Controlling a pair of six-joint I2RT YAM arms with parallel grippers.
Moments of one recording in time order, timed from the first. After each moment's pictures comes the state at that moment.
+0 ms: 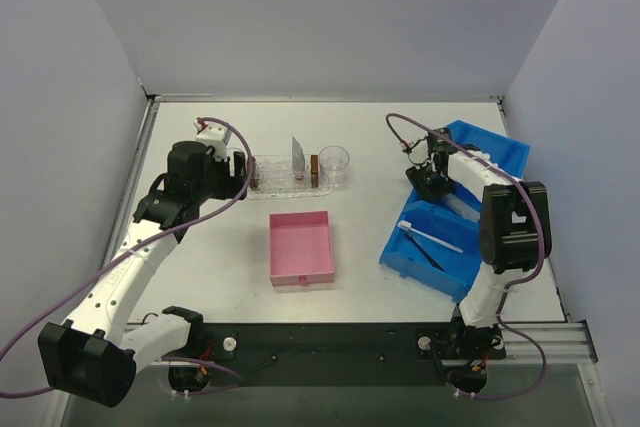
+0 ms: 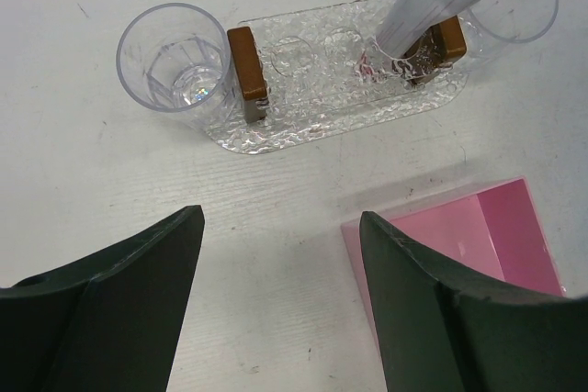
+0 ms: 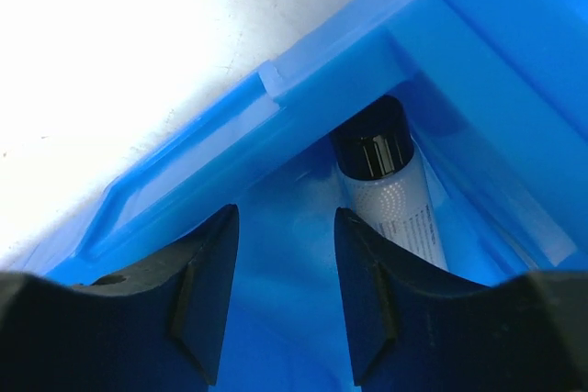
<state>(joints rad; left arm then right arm) -0.29 1.07 0.97 -0.44 -0.01 -0.14 0.10 1.80 1.18 -0.60 0.02 -0.40</state>
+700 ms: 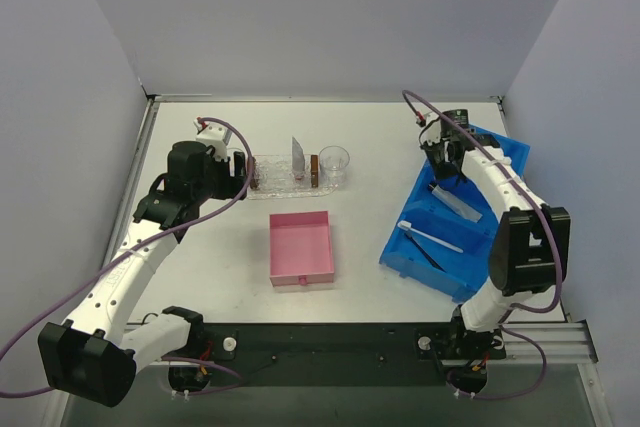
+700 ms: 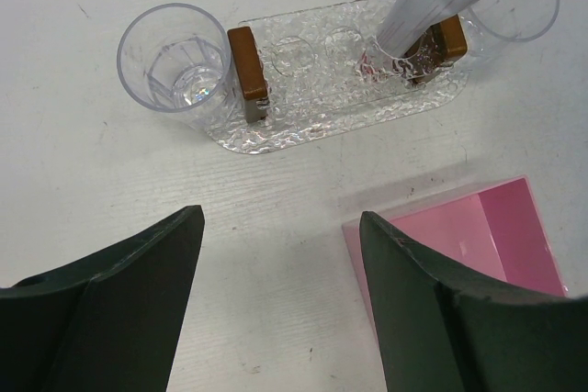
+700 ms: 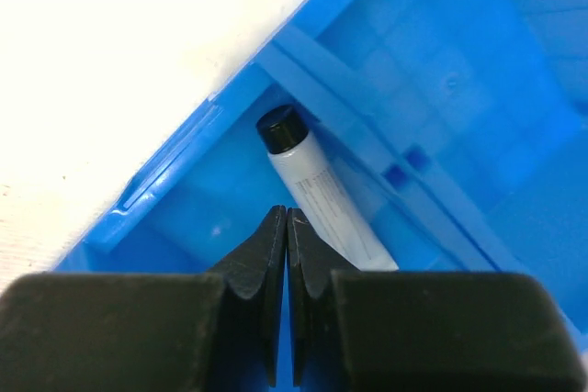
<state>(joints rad) -0.29 1.07 0.97 -0.44 -0.01 -0.14 0.10 1.67 1.24 -0.62 0.07 -0.32</state>
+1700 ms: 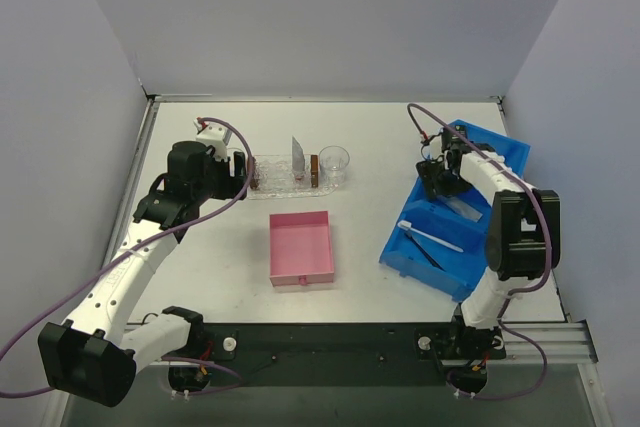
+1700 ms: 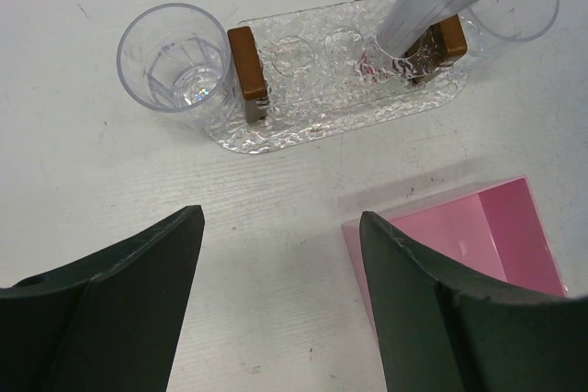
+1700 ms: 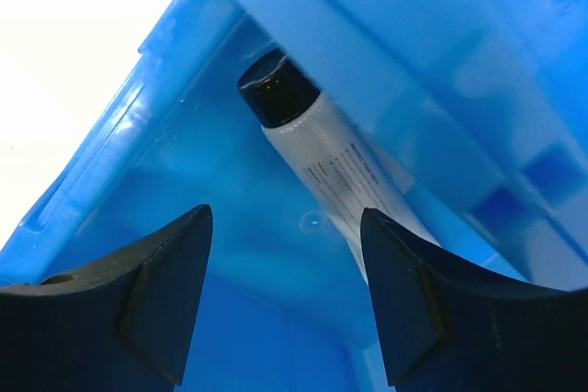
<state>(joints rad) -0.29 1.07 0.97 -0.44 -0.01 -0.14 0.03 1.73 1.17 -0.61 0.05 -0.26</state>
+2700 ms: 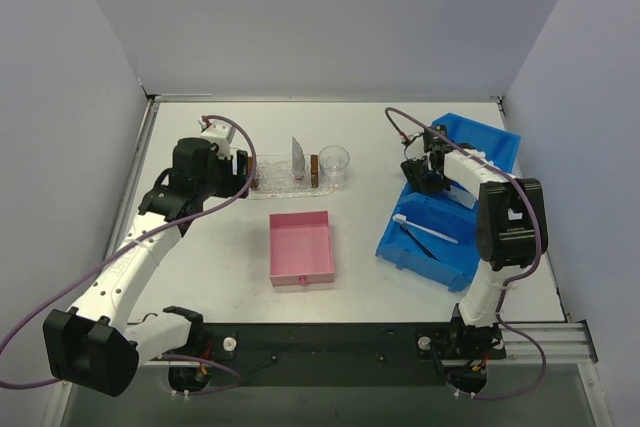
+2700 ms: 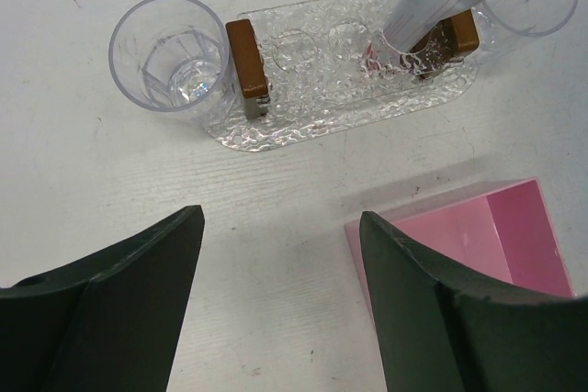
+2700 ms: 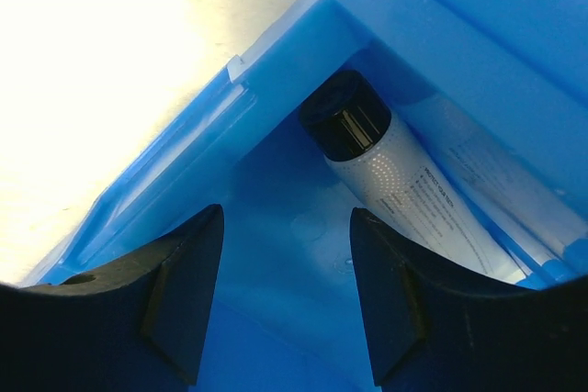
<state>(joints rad) -0.29 1.13 0.98 -0.44 -0.01 -0.14 0.12 1.84 1.20 -0.51 0.04 -0.31</state>
